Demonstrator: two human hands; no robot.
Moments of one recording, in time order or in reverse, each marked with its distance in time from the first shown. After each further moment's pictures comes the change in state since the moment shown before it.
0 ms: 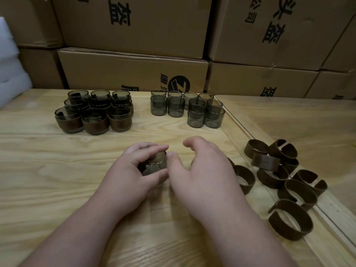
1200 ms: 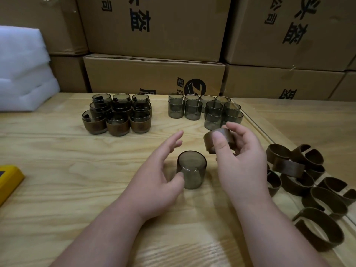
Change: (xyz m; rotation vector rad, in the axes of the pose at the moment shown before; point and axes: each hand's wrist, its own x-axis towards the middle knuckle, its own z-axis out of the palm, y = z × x) left_hand -0.006 0.004 0.000 0.025 -0.089 -0.001; right_hand 0.031 0.028 0.015 0.664 0.297 -0.031
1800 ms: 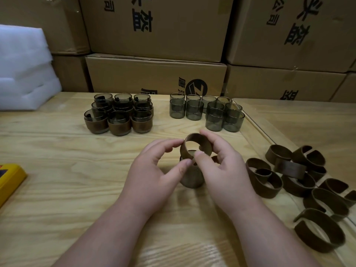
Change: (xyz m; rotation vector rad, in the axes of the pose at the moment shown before) left_hand 0.002 0.000 -0.003 0.043 0.271 0.075; right_hand -0.012 0.005 0.009 0.012 -0.345 0.032
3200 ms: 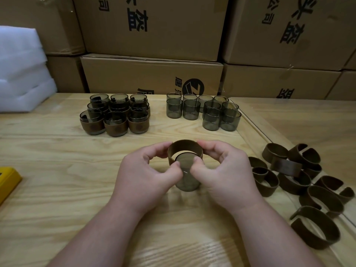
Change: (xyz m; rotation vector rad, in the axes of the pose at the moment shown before) left_hand 0.000 0.016 -0.006 -0.034 0.044 -0.140; right_hand -0.001 0.002 -0.011 -0.133 0.048 -0.043
